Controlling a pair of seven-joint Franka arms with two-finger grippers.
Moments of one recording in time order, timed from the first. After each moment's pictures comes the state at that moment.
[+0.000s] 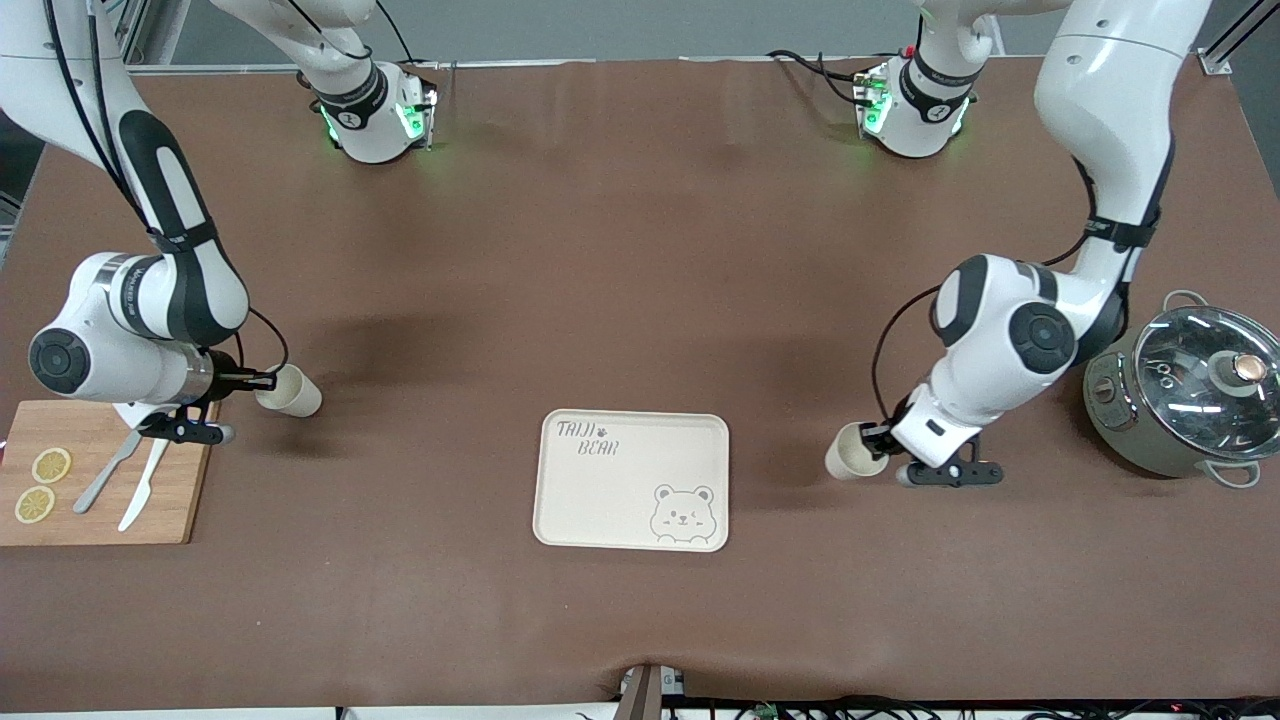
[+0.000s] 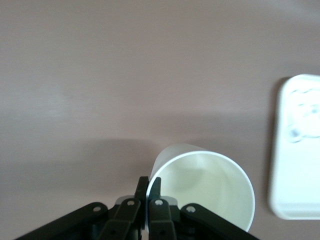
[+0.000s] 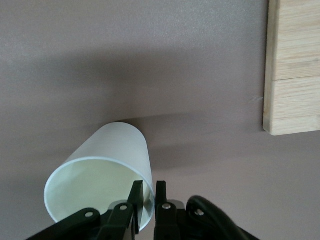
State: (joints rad) left arm -0.06 0.53 -0.26 -1.75 0.01 2.45 -0.33; right arm -0.16 0.44 0.01 -1.97 -0.02 2.17 -0.02
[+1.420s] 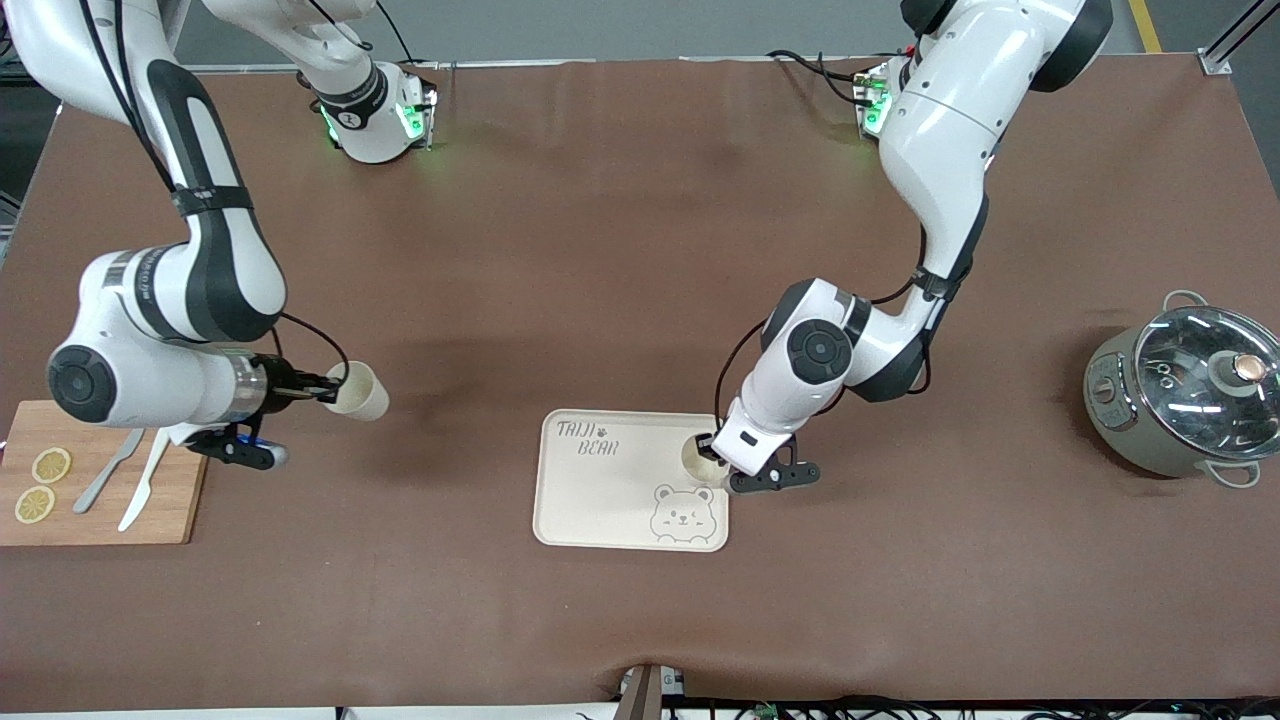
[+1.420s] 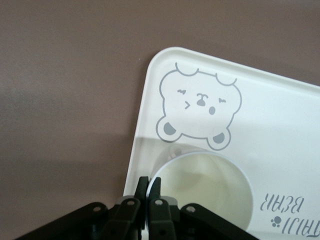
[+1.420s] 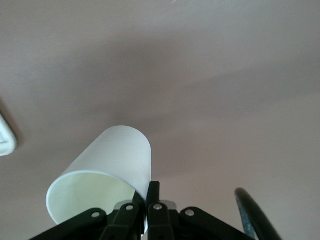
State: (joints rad) left arm -0.41 0.80 -0.16 -1.44 0.01 2.45 -0.67; right arm 0.07 0.45 0.03 -1.65 0.19 1.80 0.32
